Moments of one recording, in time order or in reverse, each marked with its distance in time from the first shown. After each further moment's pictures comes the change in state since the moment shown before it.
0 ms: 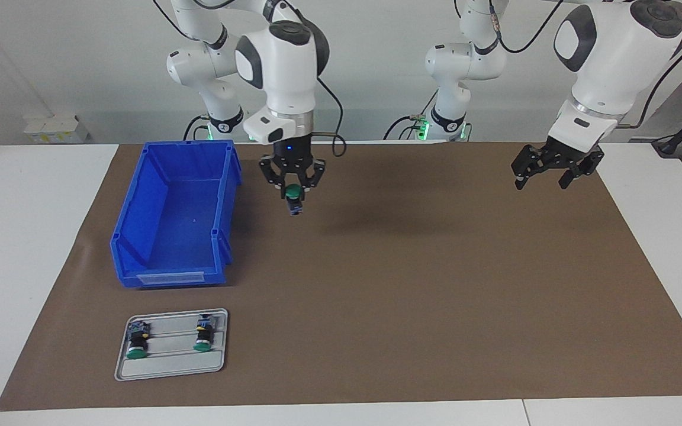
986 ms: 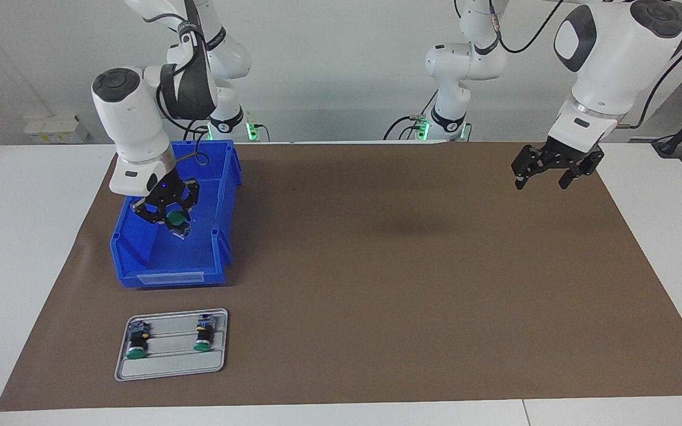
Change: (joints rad) left arm 0.000 0.000 0.000 0.000 0.000 0.000 0.000; right arm -0.419 0.060 -0.002 -0.120 0.093 0.118 -1.169
